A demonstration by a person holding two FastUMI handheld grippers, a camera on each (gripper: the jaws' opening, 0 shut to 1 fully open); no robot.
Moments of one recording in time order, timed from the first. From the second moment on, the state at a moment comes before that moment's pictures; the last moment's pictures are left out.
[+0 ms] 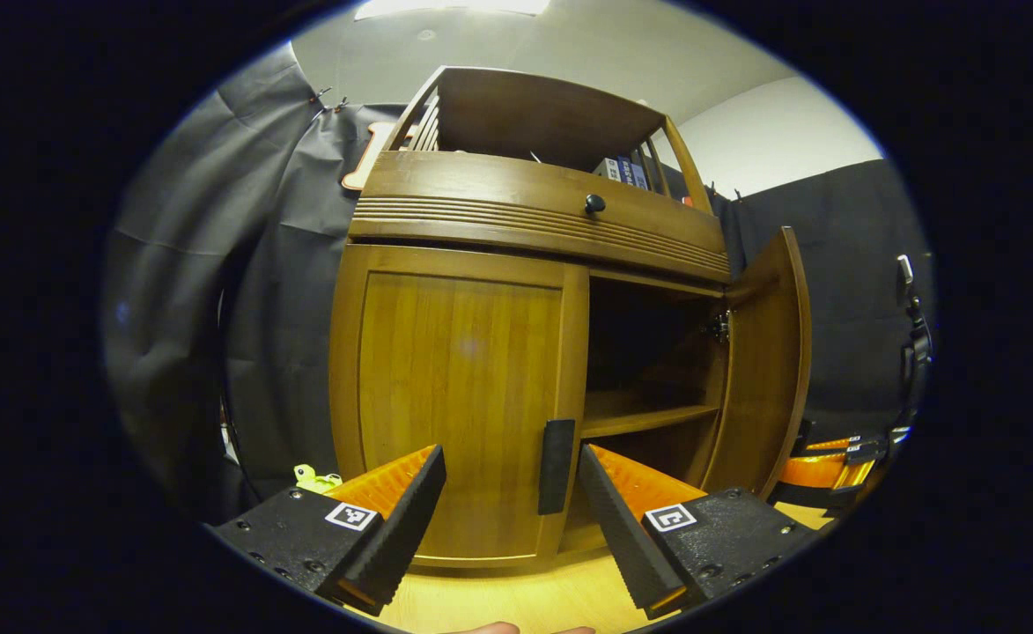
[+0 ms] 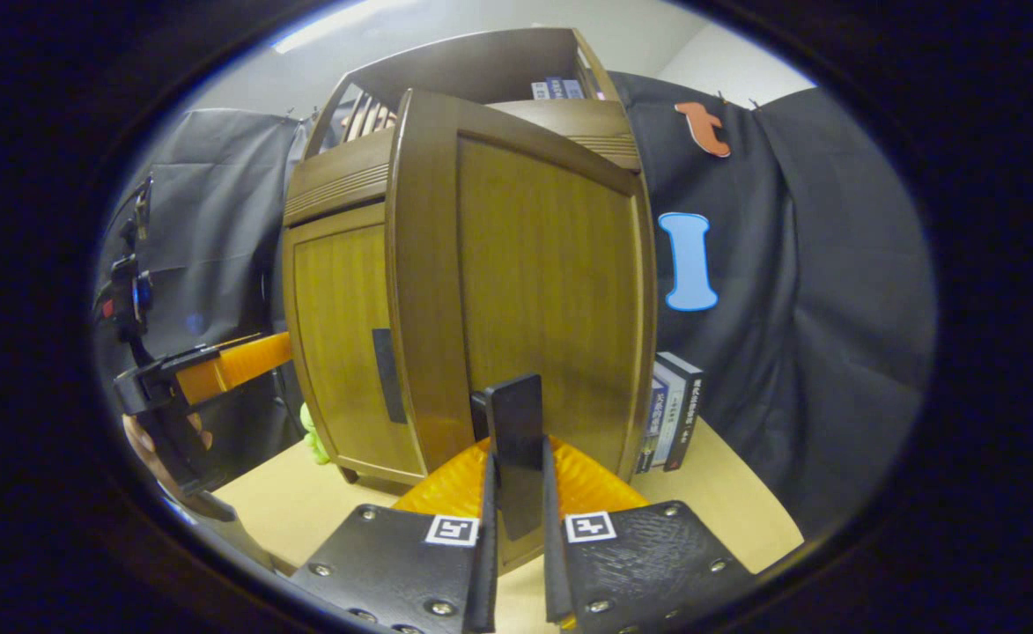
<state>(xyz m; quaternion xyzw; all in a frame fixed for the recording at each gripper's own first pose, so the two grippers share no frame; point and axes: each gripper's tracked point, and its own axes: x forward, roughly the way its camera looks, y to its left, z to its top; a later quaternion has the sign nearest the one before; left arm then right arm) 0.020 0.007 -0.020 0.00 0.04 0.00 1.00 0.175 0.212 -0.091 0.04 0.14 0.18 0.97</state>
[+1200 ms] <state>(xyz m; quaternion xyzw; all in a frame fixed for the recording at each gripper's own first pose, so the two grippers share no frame) 0.035 -0.001 -0.044 0.01 0.06 0.02 1.00 0.194 0.145 -0.090 0.06 0.12 0.08 0.99</state>
